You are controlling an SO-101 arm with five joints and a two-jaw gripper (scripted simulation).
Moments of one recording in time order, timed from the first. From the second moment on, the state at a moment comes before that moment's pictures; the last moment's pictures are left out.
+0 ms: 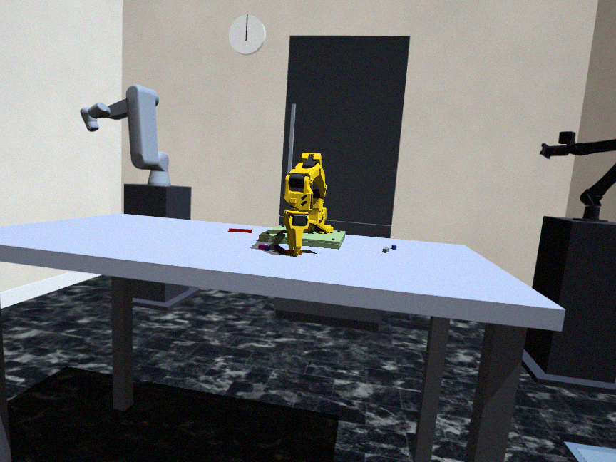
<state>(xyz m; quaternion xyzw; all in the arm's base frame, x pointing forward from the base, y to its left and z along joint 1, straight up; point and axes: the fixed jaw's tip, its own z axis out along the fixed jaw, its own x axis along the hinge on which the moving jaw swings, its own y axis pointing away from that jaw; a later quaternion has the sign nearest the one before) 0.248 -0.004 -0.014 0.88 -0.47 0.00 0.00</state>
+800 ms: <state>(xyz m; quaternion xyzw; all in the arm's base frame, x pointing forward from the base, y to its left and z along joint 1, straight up) 0.249 -0.004 -0.014 0.88 -0.47 0.00 0.00</state>
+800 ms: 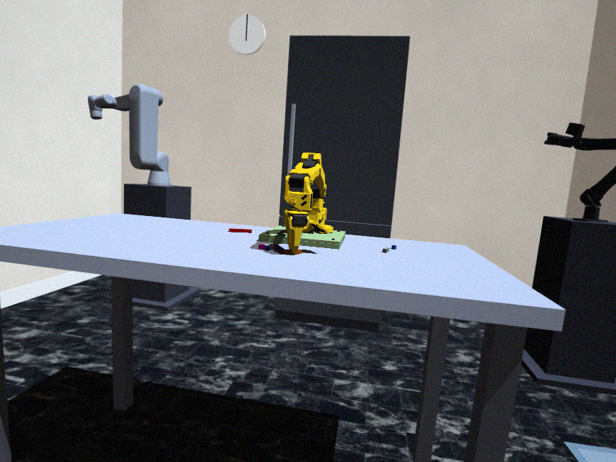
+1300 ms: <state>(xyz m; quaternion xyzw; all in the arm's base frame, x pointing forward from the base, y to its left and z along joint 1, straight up) 0.248 -0.004 -0.014 0.88 -0.47 0.00 0.00</state>
